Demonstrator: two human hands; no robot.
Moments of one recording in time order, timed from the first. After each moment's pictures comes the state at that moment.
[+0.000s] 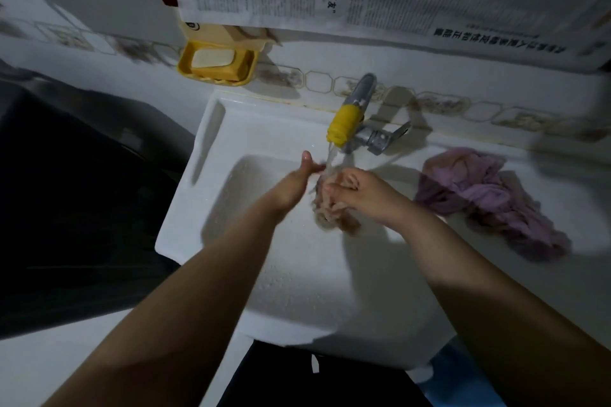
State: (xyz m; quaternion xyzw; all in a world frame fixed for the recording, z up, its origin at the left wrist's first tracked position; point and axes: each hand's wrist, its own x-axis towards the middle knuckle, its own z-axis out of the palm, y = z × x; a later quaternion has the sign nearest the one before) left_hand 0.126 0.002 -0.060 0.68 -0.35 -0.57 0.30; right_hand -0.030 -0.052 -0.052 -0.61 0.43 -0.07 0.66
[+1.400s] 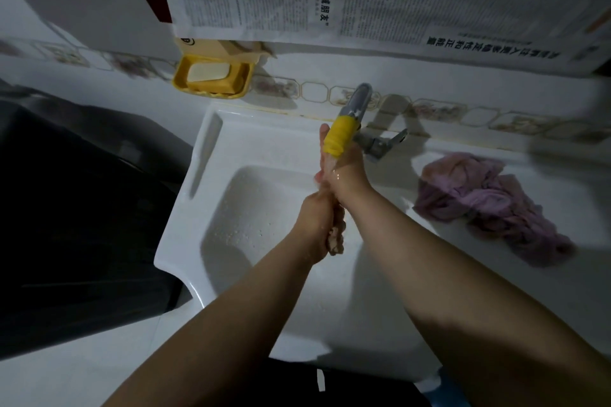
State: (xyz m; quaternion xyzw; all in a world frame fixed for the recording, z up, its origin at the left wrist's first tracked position) left_hand 0.068 0.012 -0.036 0.65 -0.06 -0.64 0.40; right_hand 0.042 -0.070 -0.025 -0.56 0.60 -0.18 0.54
